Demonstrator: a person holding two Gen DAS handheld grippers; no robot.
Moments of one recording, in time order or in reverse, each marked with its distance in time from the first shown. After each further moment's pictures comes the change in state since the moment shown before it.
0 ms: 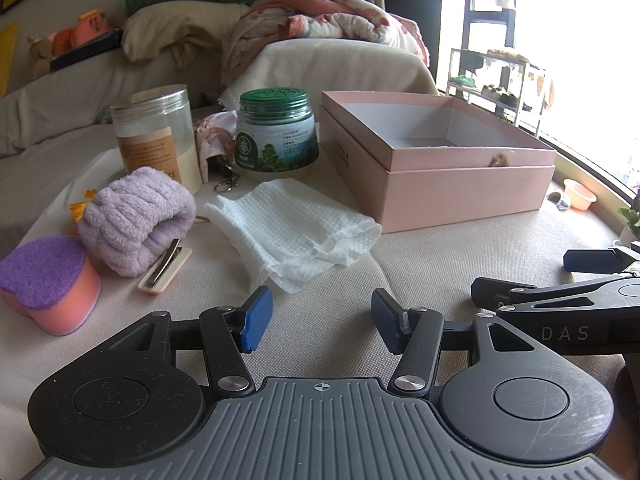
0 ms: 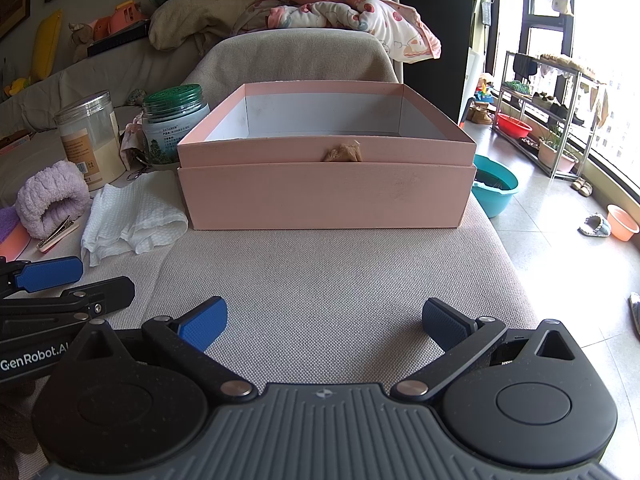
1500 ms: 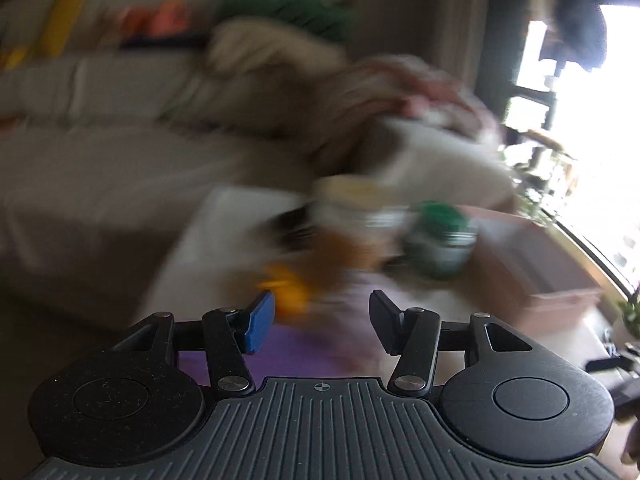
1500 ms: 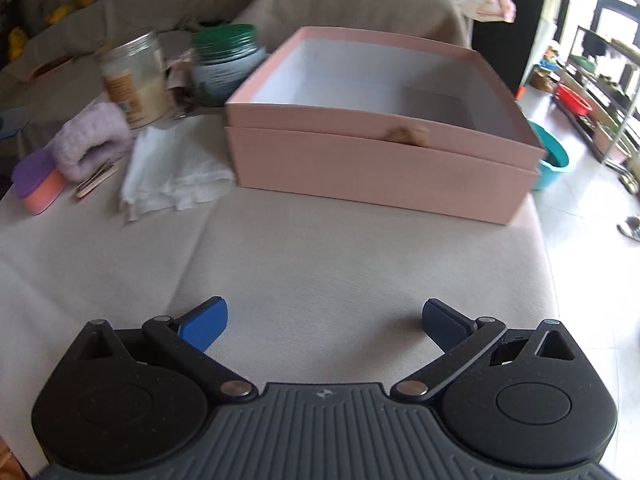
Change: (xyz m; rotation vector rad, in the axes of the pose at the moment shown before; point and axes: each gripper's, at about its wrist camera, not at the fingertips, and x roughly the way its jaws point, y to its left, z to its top) left arm -0.043 0.200 0.069 -0.250 -0.067 -0.025; right arm 0.007 0.022 0.034 -0.170 0.232 0.153
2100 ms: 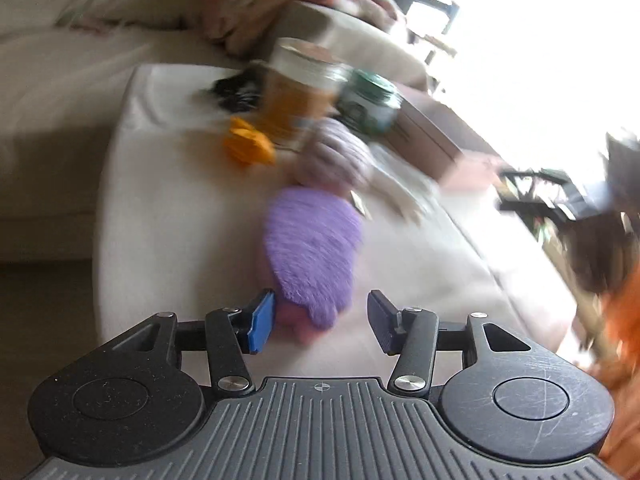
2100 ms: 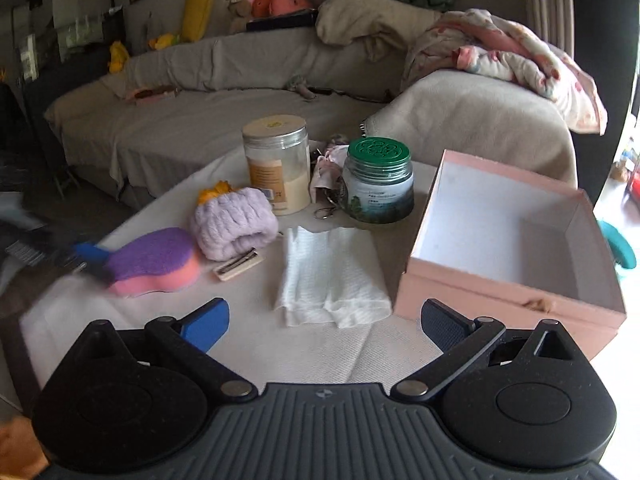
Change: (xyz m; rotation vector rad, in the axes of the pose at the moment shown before) left arm -0.014 0.051 -0.050 0.152 0.311 -0.367; right arm -0.037 0.066 0.046 -0.193 -0.192 0.173
